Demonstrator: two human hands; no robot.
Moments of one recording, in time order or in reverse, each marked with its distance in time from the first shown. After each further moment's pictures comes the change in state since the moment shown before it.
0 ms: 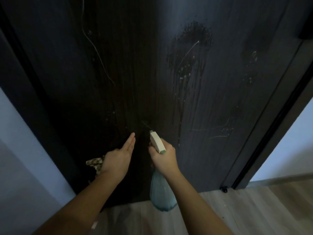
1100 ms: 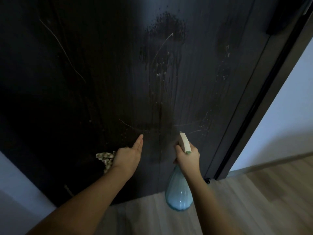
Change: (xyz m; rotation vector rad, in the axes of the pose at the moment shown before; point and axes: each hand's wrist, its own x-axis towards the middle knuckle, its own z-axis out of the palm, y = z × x) left_hand 0.037 0.077 -0.007 0.034 0.035 0.240; right_hand -0.004 0.049 -0.104 -0.145 0.425 0.167
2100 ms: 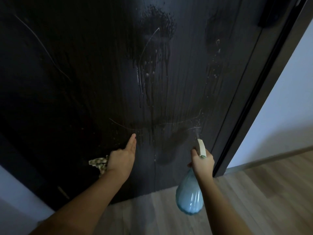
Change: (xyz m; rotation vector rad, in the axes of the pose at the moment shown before) left_hand 0.002 0.017 0.006 0.009 -0.001 -0.118; right_hand 0.020 0.044 -0.050 0.045 0.186 0.209
